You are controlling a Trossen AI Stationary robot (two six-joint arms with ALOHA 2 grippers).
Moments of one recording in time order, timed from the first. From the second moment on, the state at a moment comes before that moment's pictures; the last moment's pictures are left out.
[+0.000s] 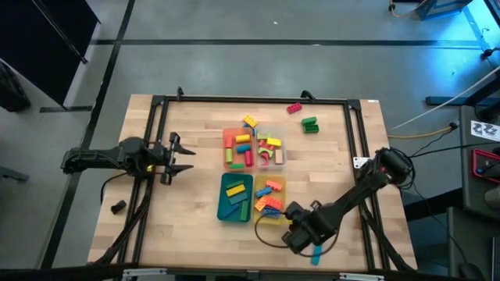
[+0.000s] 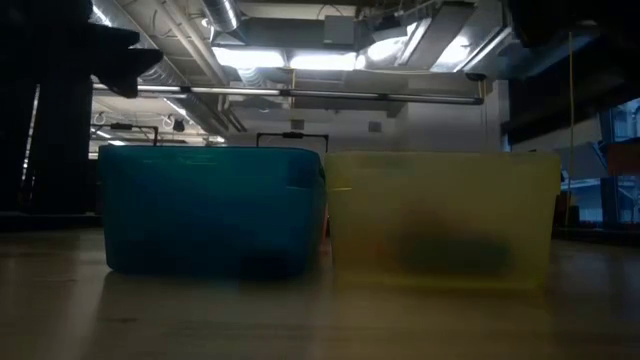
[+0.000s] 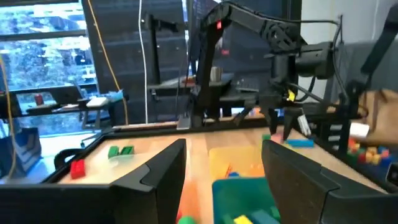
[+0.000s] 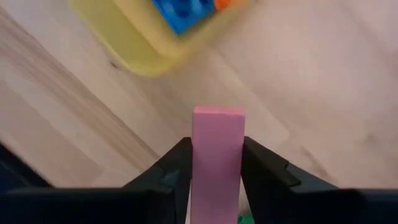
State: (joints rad) left arm 0.01 0.01 0.05 0.06 0.05 0.08; right arm 0.67 1.88 1.41 -1.00 0.12 1.45
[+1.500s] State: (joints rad) left arm 0.01 0.03 0.06 0.11 0.09 0.08; right arm 0.33 2.05 1.67 -0.54 0.30 0.57
